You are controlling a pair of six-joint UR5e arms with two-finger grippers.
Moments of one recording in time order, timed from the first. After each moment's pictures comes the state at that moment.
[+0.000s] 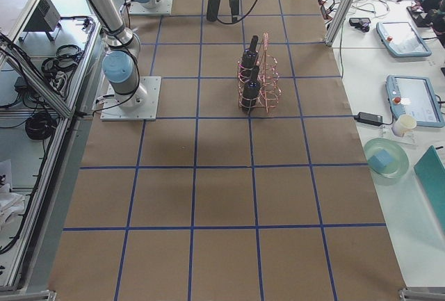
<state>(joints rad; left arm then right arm) -1.57 -1.46 -1.92 -1.47 1.49 0.07 1.59 -1.65 1.60 -1.58 -1.59 -0.03</state>
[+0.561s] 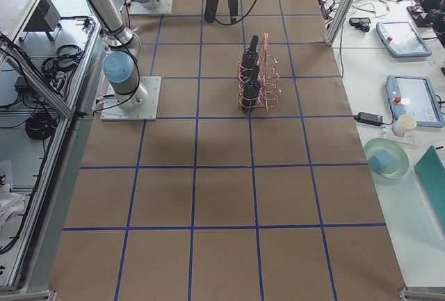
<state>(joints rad) -1.58 -1.48 -1.92 -1.49 1.50 0.07 1.59 -1.65 1.61 -1.58 -1.60 -0.03</state>
